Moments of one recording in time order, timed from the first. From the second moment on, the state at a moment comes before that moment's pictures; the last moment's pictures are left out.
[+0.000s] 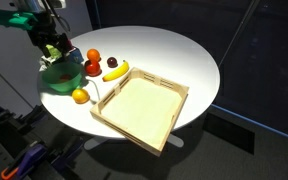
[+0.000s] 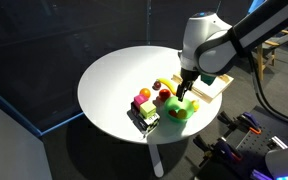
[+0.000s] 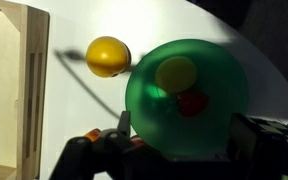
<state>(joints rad) 0.08 0.08 0.10 -2.52 -0.05 2.51 0.00</state>
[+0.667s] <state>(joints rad) 0.08 0.08 0.10 -2.50 -0.05 2.51 0.07</state>
